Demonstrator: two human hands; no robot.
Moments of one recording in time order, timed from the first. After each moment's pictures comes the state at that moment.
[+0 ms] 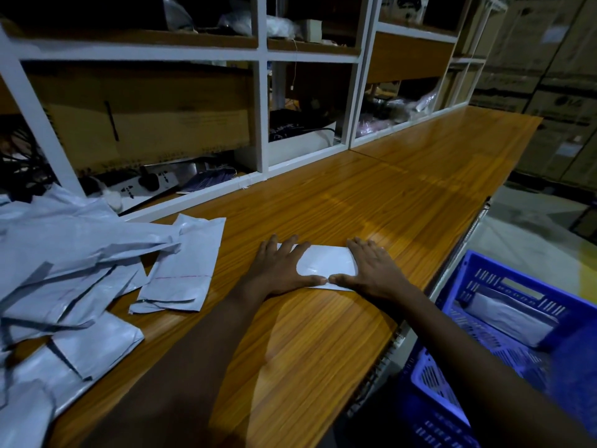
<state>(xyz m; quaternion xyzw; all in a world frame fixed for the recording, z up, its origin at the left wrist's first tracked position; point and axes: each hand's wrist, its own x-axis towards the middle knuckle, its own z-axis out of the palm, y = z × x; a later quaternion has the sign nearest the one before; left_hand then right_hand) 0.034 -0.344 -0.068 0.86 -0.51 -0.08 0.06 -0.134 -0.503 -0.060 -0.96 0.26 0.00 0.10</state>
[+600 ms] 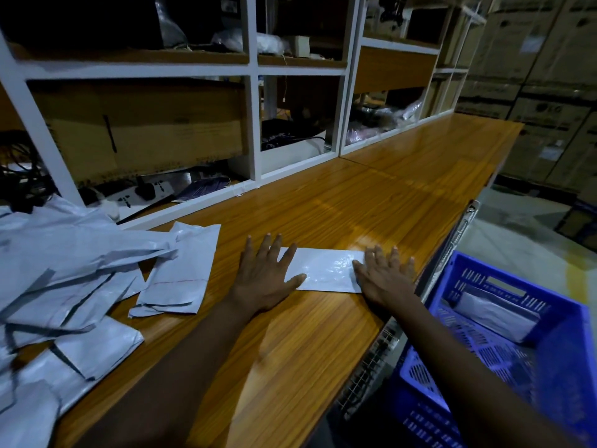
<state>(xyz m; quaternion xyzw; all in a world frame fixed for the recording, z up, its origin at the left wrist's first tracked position) 0.018 -0.319 -0.063 0.86 -0.51 0.07 -0.02 -0.167 -0.498 -0.063 -0.92 0.39 -0.01 0.04</state>
